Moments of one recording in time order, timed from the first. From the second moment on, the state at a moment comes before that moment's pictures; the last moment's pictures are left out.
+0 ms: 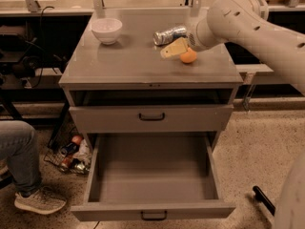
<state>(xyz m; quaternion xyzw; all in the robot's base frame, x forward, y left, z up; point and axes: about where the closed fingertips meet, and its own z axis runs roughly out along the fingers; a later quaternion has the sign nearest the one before) 0.775 -0.130 0.881 -0.23 0.87 0.05 0.43</state>
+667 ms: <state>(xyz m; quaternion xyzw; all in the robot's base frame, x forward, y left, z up) 0.785 -0.127 0.857 -0.21 0.89 0.05 0.41</state>
